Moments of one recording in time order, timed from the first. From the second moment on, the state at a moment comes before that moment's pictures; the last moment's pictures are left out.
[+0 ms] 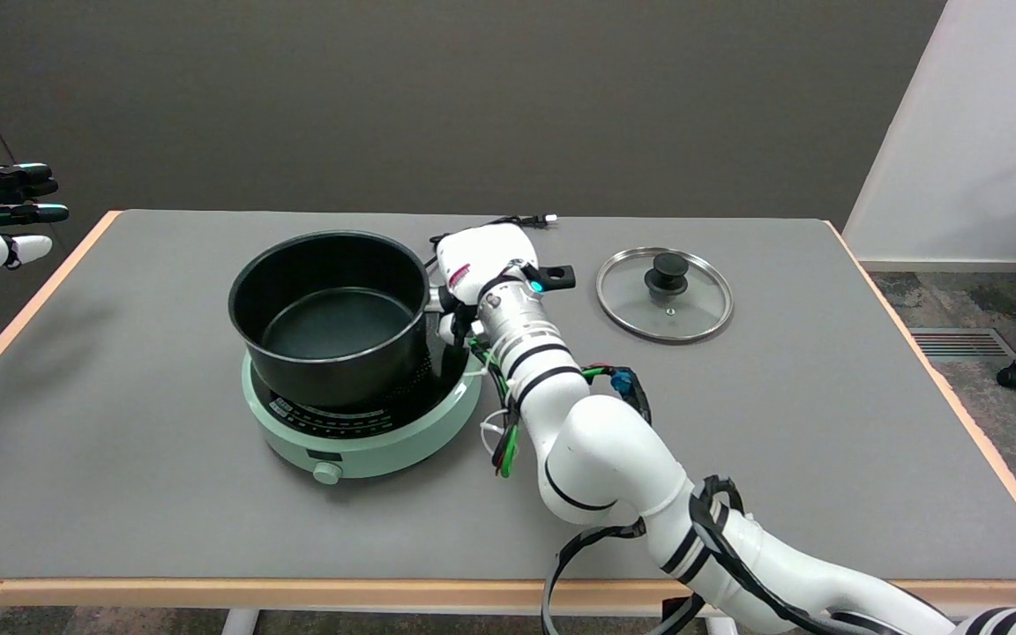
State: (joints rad) arm 0.37 -1.54 -2.18 1.45 2.03 0.67 -1.93
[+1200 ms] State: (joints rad) arm 0.36 -1.55 -2.19 1.43 2.00 0.68 -1.93
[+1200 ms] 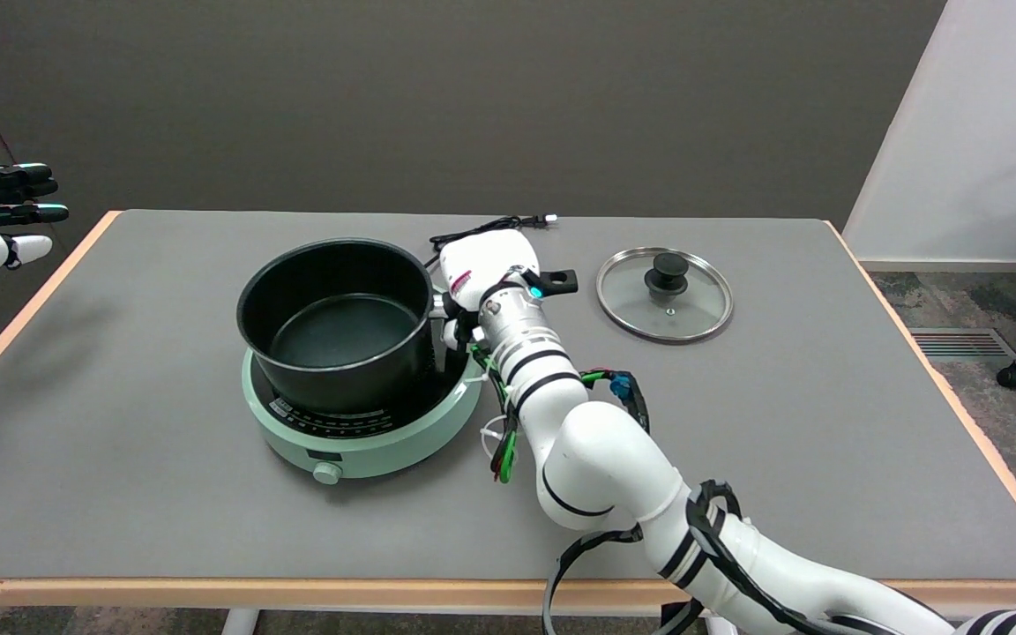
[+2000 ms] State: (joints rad) arm 0.36 -1.55 -2.19 1.42 2.00 0.68 -1.93
